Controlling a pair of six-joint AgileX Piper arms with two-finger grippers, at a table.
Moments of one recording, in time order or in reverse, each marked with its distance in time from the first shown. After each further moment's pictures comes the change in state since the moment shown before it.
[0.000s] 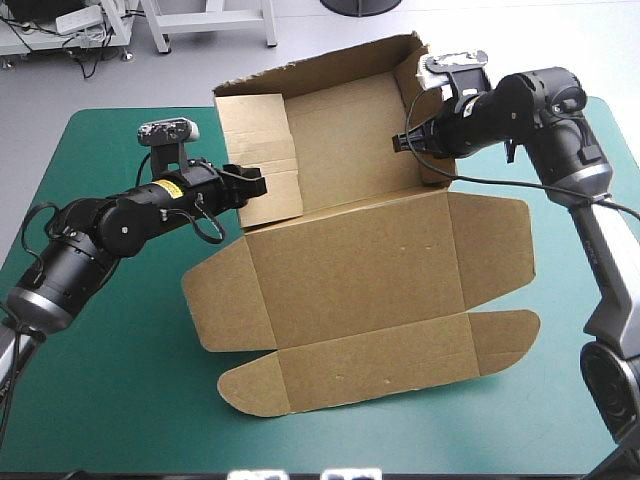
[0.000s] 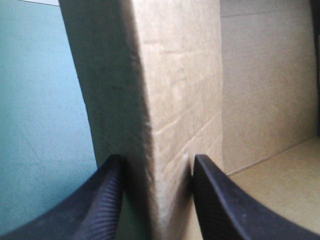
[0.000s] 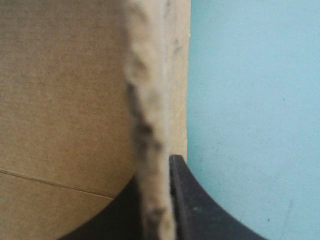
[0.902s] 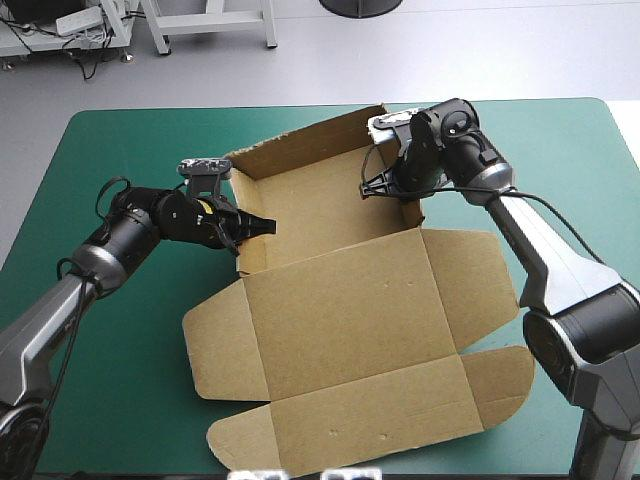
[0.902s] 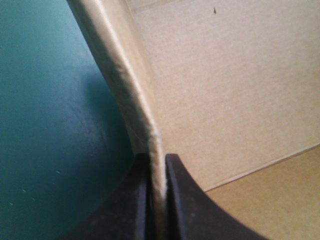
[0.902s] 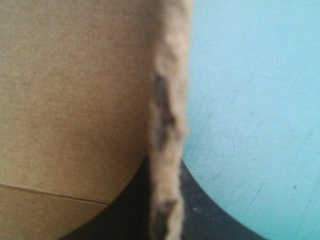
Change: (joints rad) left arm 0.018 0.216 0.008 0.125 0.207 0.003; right arm 0.142 0.208 0.022 -0.190 0.080 0.154
